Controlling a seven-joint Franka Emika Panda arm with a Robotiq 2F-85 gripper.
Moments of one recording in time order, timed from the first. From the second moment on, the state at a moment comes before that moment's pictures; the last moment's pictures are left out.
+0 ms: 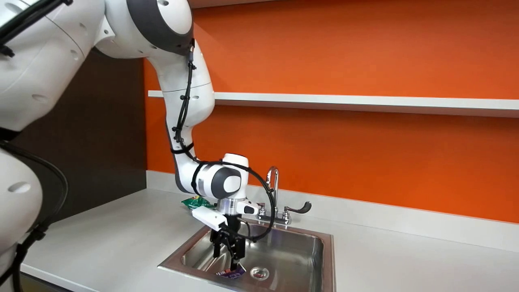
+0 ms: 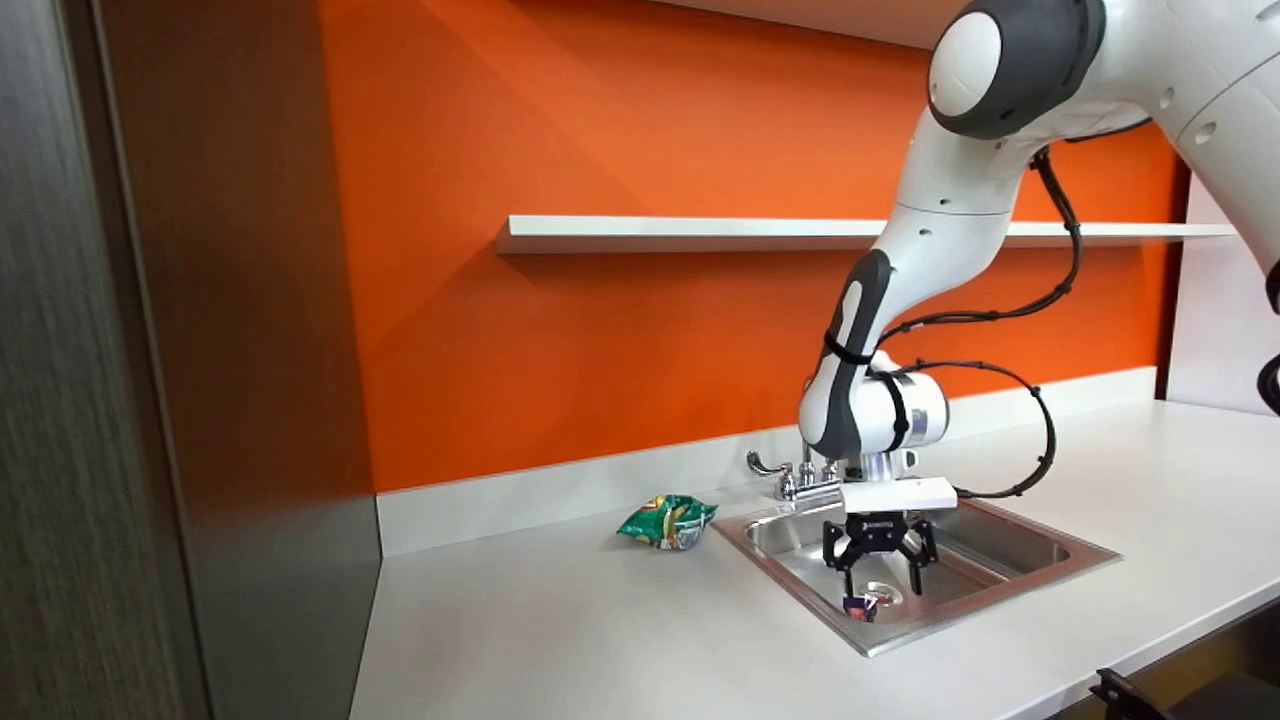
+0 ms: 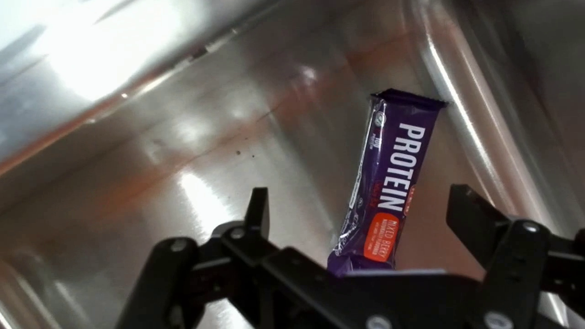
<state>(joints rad) -0.05 0.54 -0.13 -2.25 0.08 2.63 0.21</state>
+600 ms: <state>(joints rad) 0.06 0.57 -0.22 -2.28 0.08 2.69 0.46</state>
